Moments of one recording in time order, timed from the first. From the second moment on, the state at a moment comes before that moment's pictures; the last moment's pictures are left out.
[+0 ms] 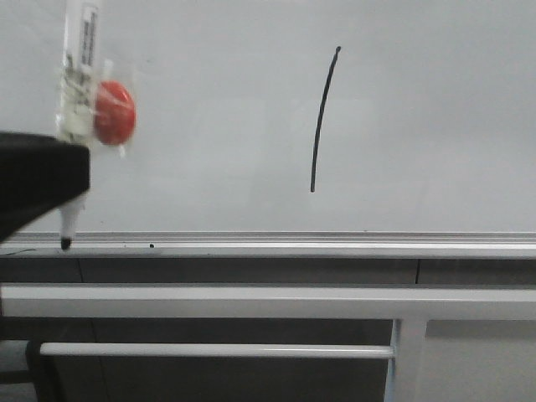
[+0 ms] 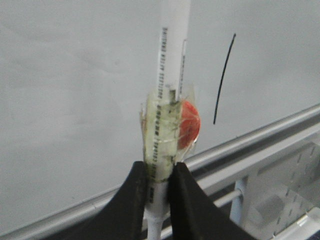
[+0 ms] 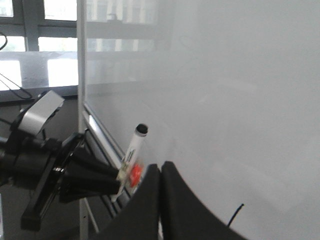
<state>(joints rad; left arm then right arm) -1.63 1.23 -0.19 -1.18 -1.14 0.53 0.77 0.47 -0.51 0.84 0.15 -1.00</state>
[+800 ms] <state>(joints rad) -1.52 1.48 -0.35 -1.21 -1.15 0.40 0.70 0.30 -0.29 0.84 -0.03 -1.00</state>
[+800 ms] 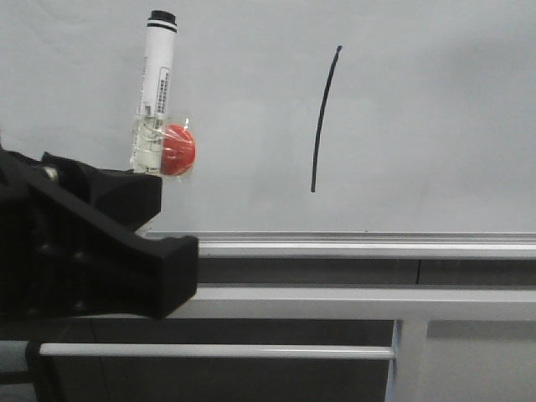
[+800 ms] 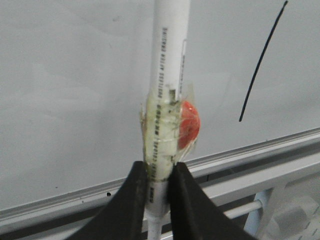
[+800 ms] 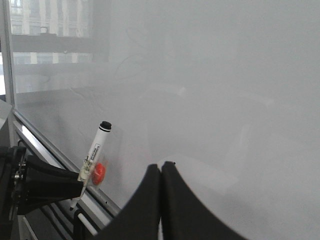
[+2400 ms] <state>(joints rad) -1.31 1.48 -0.35 -1.04 -1.14 0.26 0.70 0.30 -0.29 0.84 -0.06 -1.00</state>
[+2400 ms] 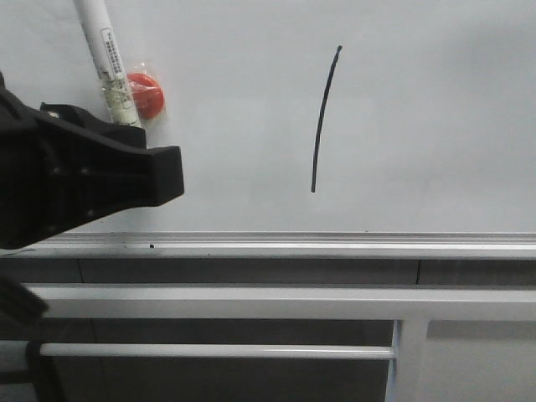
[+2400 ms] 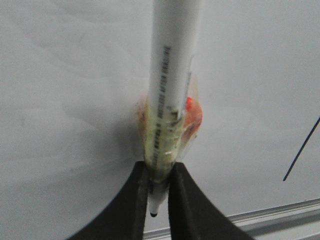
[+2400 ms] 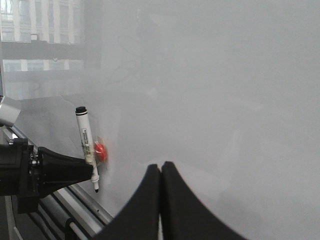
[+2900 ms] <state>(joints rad) -1.39 1.48 -0.35 -1.21 -1.13 0.13 0.70 0.30 -0.29 0.84 -0.06 -1.00</state>
